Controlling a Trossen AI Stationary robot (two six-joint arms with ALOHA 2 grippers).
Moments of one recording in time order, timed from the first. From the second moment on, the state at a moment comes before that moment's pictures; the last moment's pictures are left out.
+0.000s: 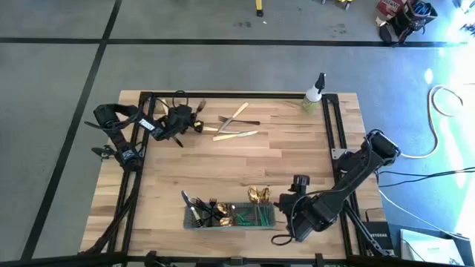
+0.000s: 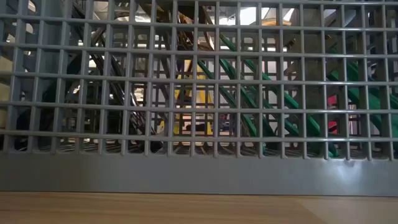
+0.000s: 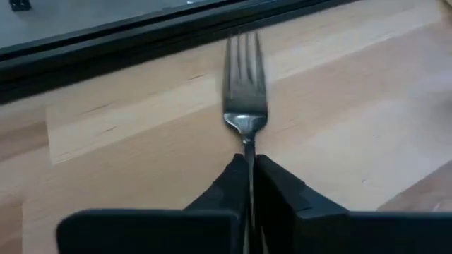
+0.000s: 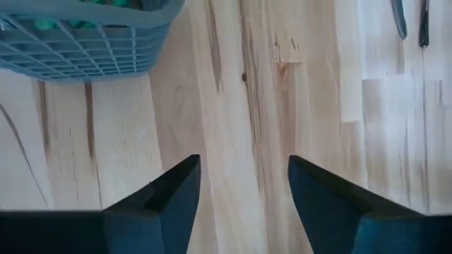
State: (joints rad) left arm 0.66 1.73 0.36 0.72 -0.35 -0.28; right arm 0.77 1.72 1.37 -1.28 0.43 0.86
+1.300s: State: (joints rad) left arm 0.40 1.22 0.35 0.65 -0.33 -0.24; right arm 0.71 1.34 1.17 -1.08 0.84 0.80
